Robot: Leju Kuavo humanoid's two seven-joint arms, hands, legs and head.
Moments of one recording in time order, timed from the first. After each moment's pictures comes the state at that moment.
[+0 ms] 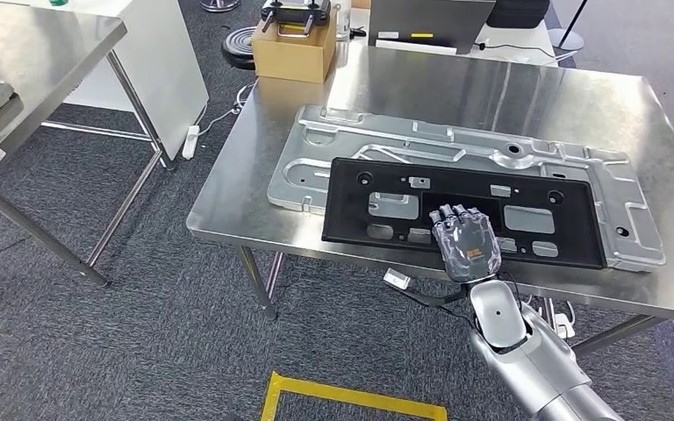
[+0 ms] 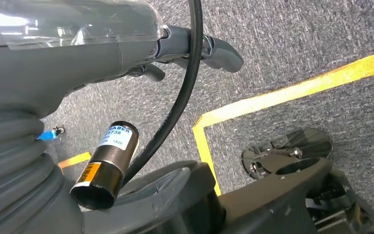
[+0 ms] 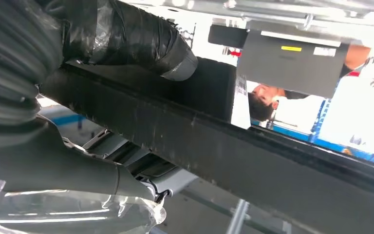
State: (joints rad) left arm -0.09 -0.14 0.03 -0.19 -0.44 0.11 0.09; right arm -0.53 -0.24 0.64 -1.04 1.57 -0.56 0.35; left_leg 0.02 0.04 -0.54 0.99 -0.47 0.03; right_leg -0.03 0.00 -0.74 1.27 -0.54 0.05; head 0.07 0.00
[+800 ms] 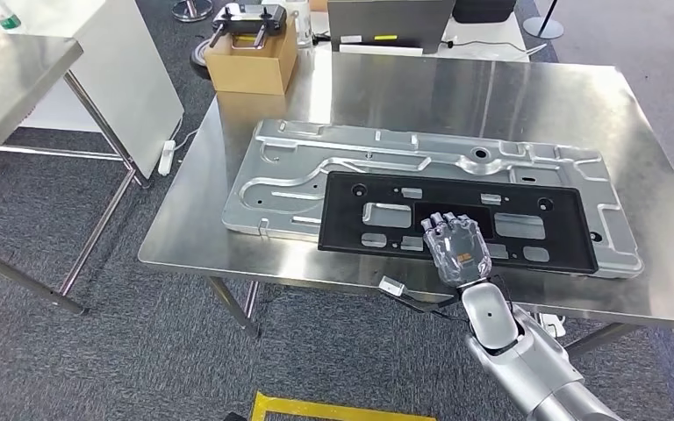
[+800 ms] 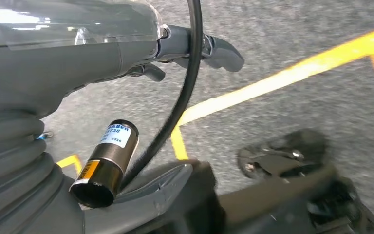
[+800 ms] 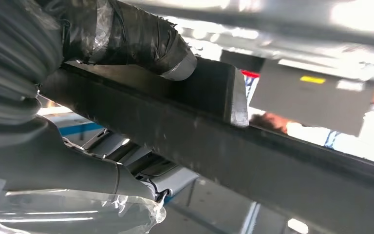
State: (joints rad) left arm -0.07 -0.15 0.05 -0.19 -0.44 0.10 0.07; right arm -0.55 -0.21 0.69 -0.98 1.57 -0.55 0.34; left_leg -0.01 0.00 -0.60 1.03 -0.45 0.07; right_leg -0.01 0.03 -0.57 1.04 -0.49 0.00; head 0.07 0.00
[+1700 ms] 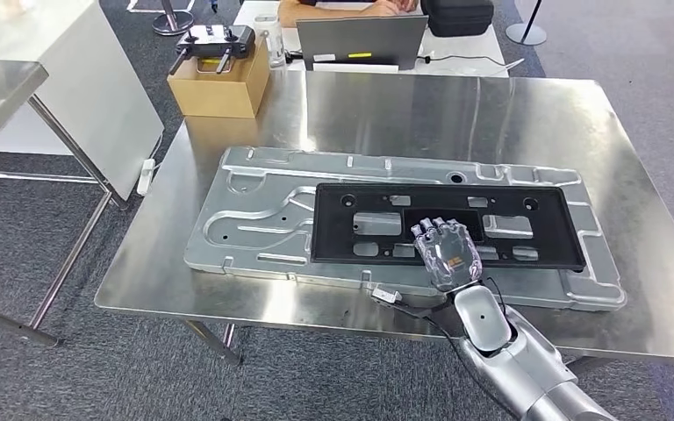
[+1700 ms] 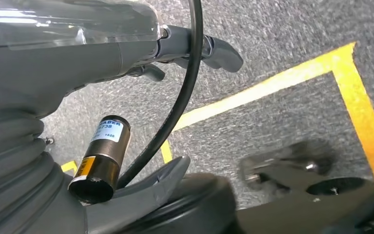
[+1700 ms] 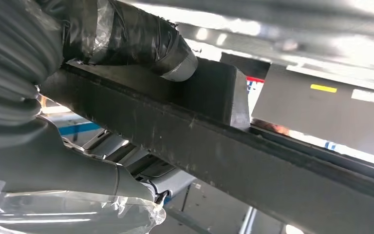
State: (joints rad) left arm -0.06 -0.14 0.07 -0.19 -0.46 0.12 0.05; right arm -0.54 -0.20 0.71 -0.96 1.57 -0.55 0.32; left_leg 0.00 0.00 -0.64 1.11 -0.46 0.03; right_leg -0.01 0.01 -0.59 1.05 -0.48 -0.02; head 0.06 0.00
